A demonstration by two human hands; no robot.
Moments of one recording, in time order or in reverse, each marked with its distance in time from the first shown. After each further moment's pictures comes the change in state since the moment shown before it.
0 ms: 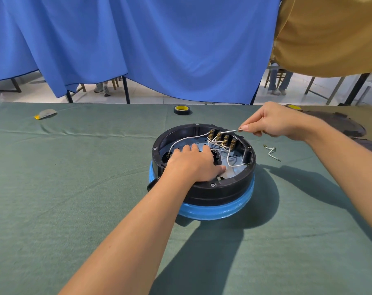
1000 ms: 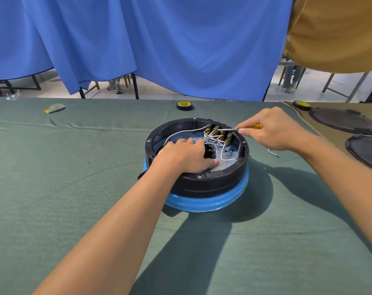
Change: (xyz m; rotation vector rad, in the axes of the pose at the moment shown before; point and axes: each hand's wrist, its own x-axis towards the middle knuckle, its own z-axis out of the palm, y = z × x) left_hand 0.004 -0.001 0.002 0.023 0.025 -0.030; right_hand -0.020 0.016 0.024 -0.336 0.249 -0.301
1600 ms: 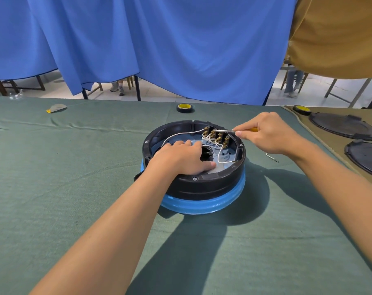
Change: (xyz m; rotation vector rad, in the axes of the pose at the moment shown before) left_hand 0.002 -0.001 0.002 -0.004 -0.002 -0.011; right_hand 0.000 0.004 0.004 0.174 -0.029 -0.020
